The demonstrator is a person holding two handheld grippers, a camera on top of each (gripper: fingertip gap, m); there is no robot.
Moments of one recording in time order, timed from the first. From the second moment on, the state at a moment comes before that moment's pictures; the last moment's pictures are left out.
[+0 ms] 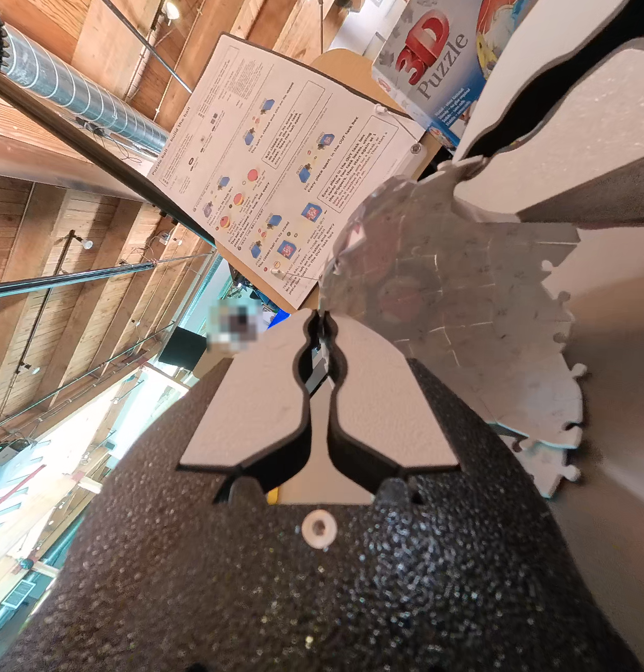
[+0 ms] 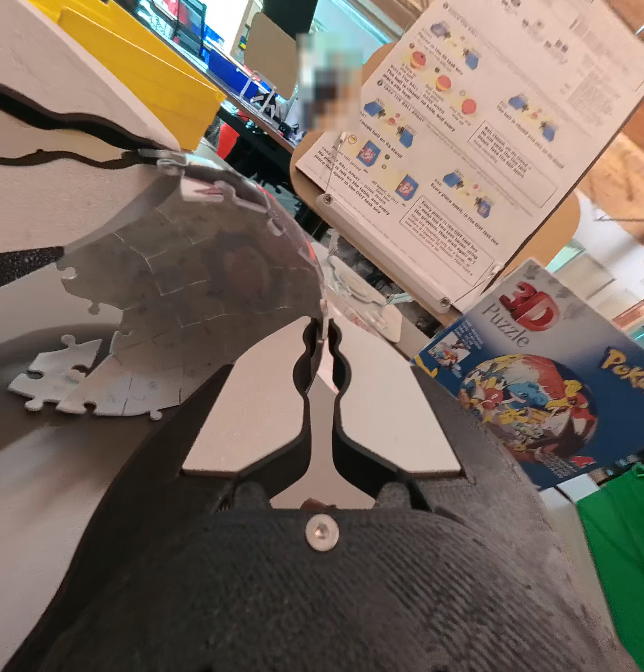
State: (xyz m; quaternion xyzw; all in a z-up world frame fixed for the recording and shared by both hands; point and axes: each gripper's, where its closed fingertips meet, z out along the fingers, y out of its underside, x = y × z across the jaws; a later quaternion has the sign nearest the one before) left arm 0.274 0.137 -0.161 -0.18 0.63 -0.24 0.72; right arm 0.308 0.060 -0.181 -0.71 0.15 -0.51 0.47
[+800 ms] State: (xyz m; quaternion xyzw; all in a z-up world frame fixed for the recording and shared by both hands) left arm 0.242 0.147 -0.198 -0.31 0.72 -0.35 0.51; right arm 0.308 0.061 -0.170 -0.68 0.05 -0.62 0.39
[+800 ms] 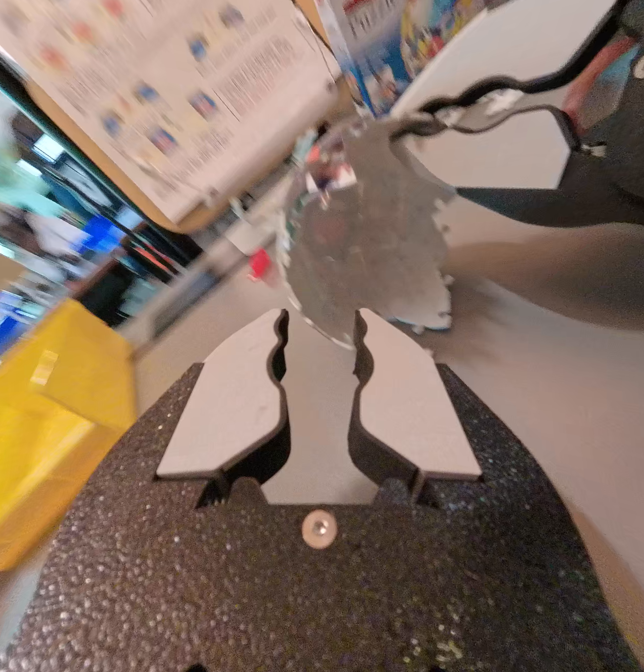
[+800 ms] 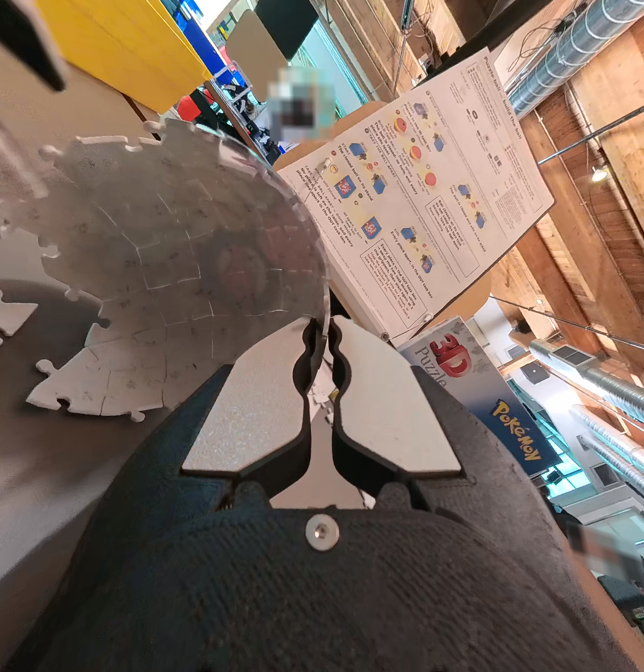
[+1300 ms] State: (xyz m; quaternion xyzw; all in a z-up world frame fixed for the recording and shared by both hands) left arm 0.230 0.128 -0.274 -0.51 0.77 -0.34 0.18; right arm 0.302 0.064 -0.168 -0.67 0.05 -0.62 0.40
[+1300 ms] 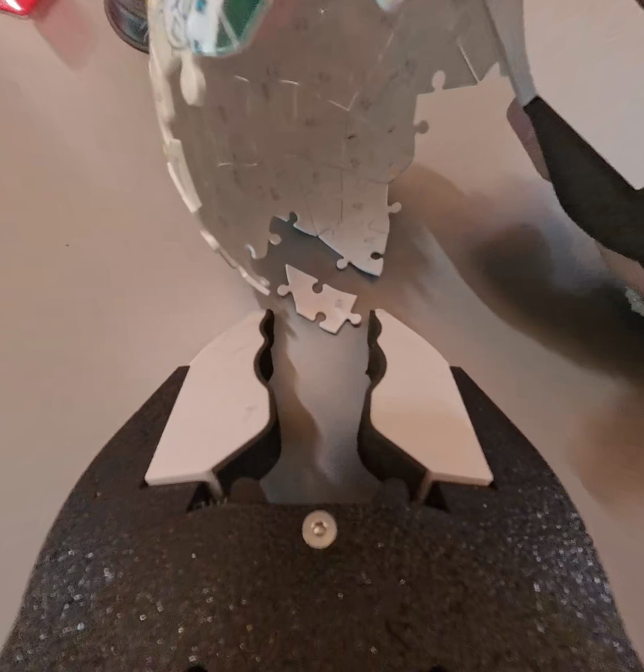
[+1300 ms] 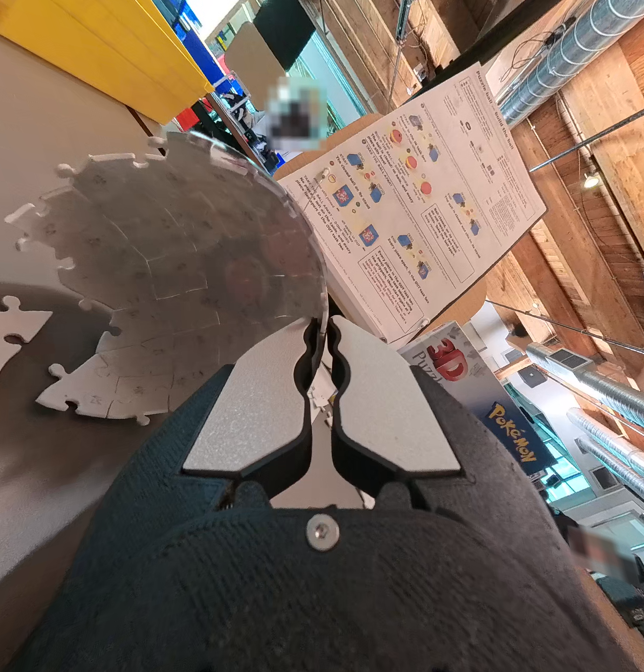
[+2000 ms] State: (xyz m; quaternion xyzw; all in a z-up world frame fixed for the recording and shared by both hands) left arm 0.230 0.124 -0.275 -0.54 0.75 -0.31 0.22; right arm 0.297 0.058 -0.171 -0.67 0.07 -0.61 0.41
